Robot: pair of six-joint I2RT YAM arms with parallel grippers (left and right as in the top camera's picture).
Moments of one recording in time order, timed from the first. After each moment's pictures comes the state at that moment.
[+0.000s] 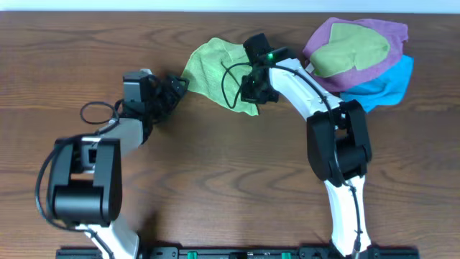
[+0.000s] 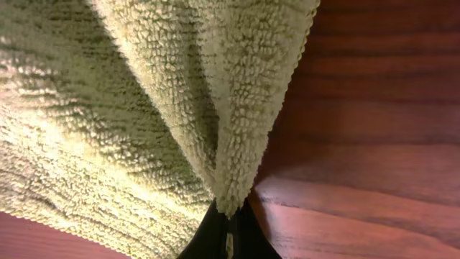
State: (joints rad) left arm -0.05 1.89 0.88 0.31 0.43 -1.01; right arm 0.41 2.32 1.85 -0.92 -0.09 0.49
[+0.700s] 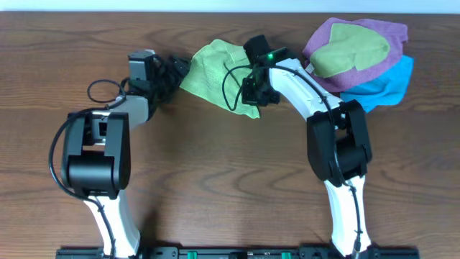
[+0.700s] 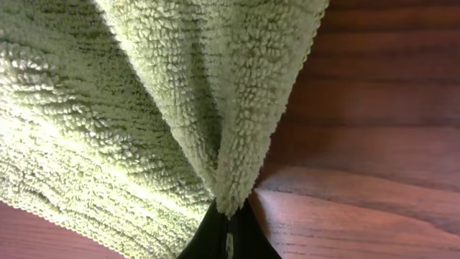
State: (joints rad) left arm -0.06 2.08 1.15 0.25 0.42 -0.99; right arm 0.41 2.32 1.85 -0.96 -0.09 0.48
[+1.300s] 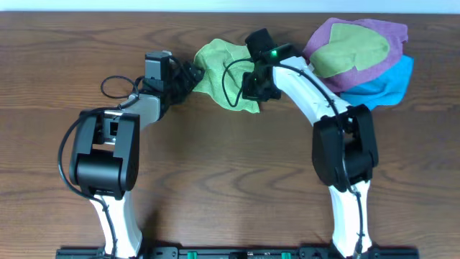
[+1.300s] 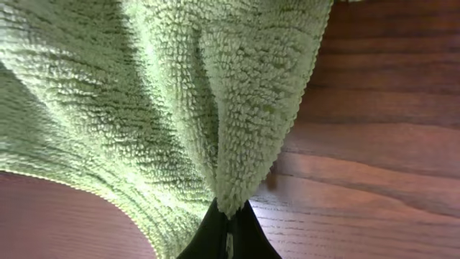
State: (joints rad) left arm -0.13 2.09 1.17 0.16 0.42 -0.93; right arm 0.41 2.26 1.85 -0.95 -0.09 0.48
